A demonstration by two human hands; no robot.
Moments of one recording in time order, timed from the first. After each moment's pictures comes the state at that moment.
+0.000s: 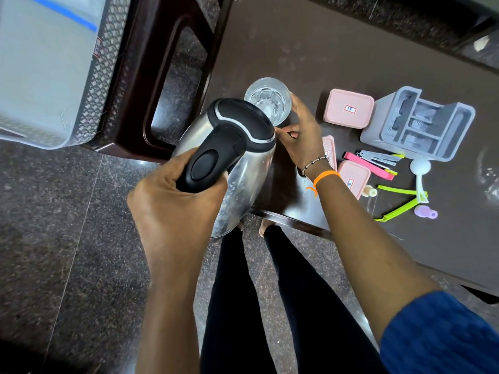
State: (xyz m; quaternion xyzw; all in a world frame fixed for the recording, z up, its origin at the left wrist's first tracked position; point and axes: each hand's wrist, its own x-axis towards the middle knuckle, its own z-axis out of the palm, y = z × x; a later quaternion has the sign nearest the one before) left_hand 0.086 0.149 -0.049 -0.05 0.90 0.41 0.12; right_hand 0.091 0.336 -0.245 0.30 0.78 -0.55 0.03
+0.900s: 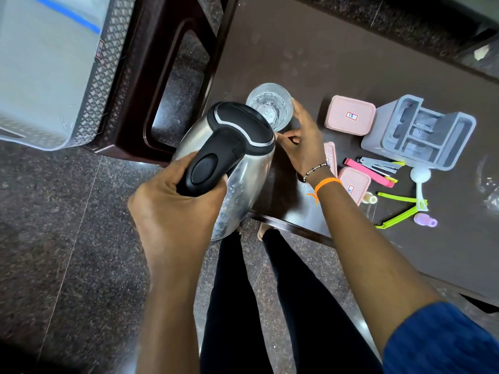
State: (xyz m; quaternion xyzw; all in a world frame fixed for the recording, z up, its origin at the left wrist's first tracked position) left_hand 0.084 0.149 -0.055 -0.07 0.90 0.42 0.11; right_hand 0.093 0.336 -0.248 0.29 0.78 -0.55 0.02
